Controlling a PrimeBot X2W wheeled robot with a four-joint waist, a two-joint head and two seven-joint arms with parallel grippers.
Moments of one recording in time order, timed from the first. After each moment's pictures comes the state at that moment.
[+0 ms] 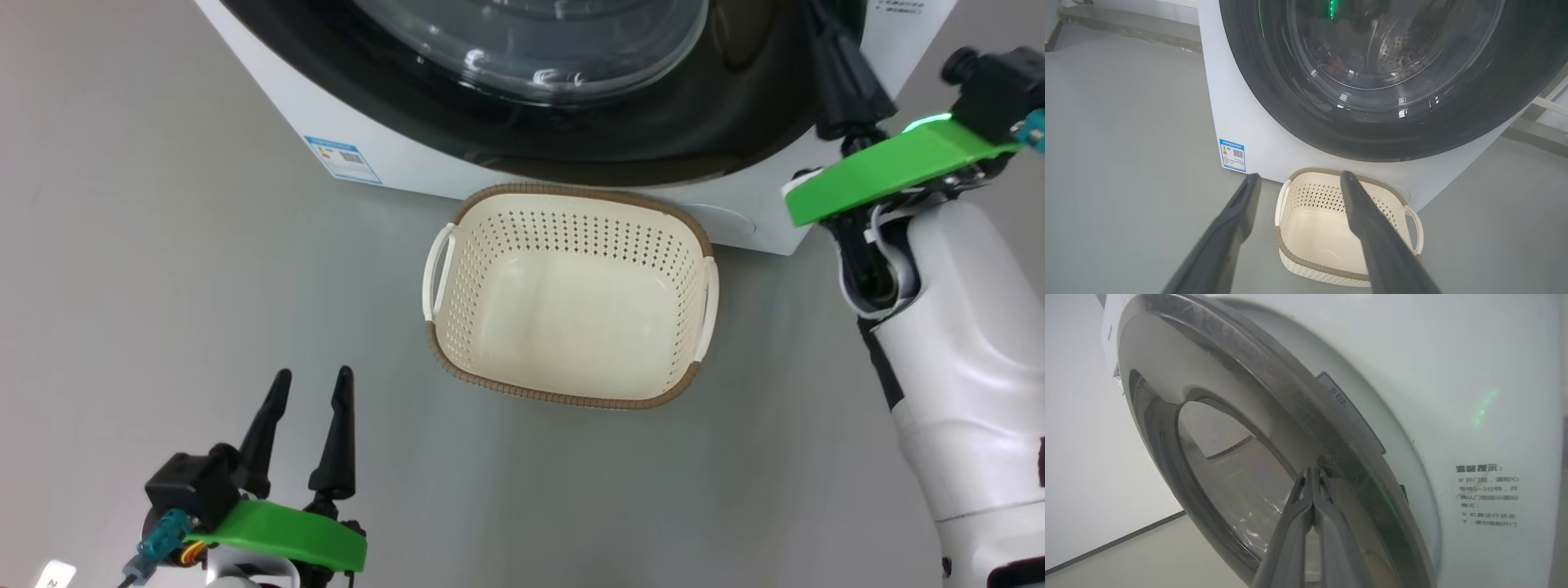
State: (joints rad) left arm -0.15 0.04 -0.15 0.19 -0.39 -0.13 -0.26; right arm -0.86 -0.18 0.18 0.54 0.53 0.13 -0.26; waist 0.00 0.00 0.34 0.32
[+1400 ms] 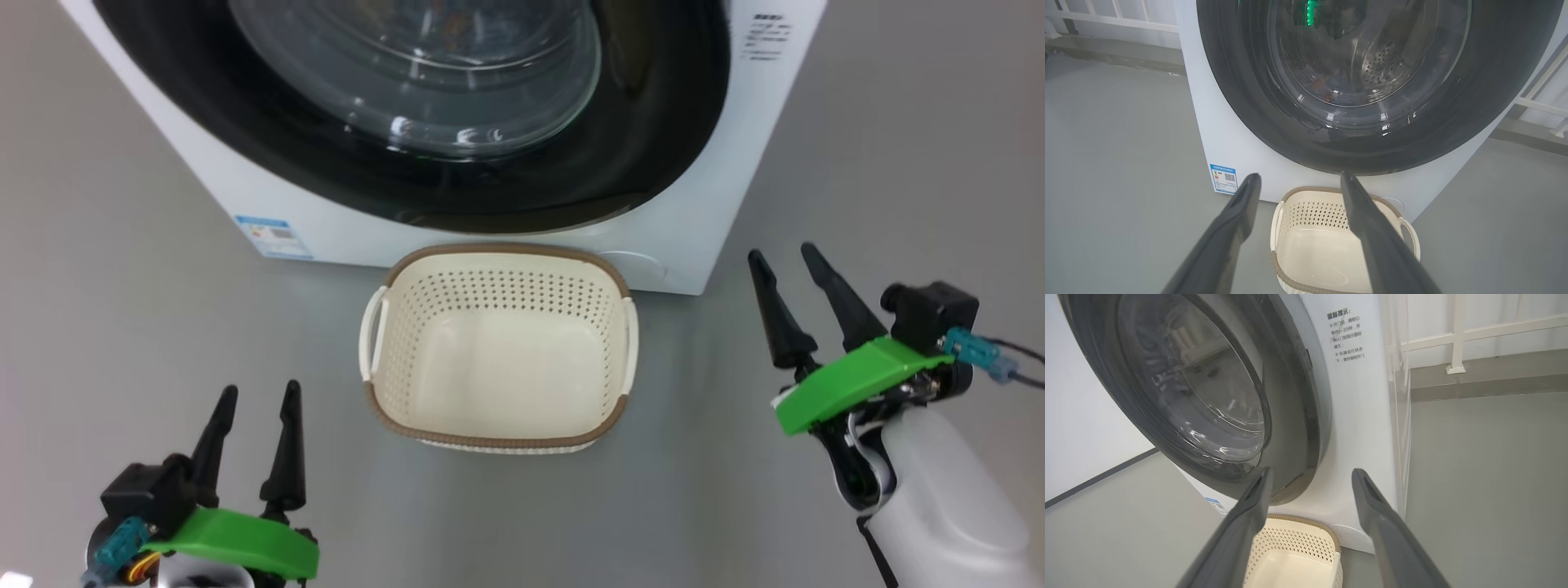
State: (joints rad) left arm -0.15 0.09 -0.10 0.24 -0.37 -0.13 -0.26; right arm -0.50 -0.20 0.18 0.53 0.49 0.13 -0.26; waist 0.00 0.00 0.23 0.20
